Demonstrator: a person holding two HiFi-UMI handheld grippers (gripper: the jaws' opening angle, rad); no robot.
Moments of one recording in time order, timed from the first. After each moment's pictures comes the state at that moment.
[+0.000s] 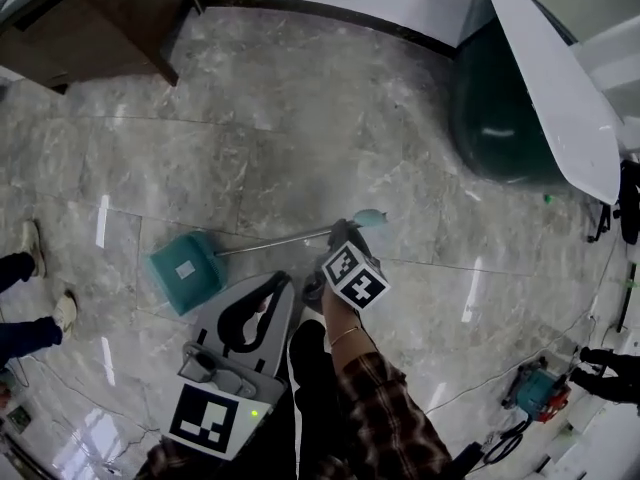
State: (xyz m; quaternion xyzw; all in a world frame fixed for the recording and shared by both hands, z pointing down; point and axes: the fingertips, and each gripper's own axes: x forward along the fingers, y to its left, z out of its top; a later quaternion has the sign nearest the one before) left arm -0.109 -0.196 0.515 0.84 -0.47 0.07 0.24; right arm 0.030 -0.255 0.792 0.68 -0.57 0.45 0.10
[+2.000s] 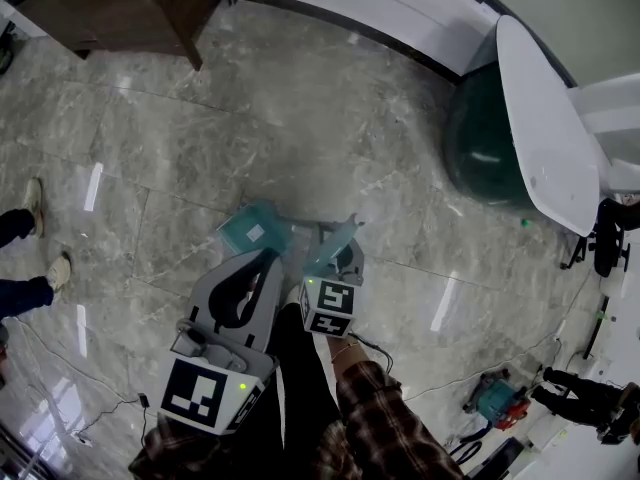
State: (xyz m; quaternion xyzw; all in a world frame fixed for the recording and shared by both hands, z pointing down) left arm -0.170 -0.195 0.419 0.81 -0.53 0.01 0.24; right arm -0.069 -0.231 0.628 0.55 -0.78 0.18 0.25
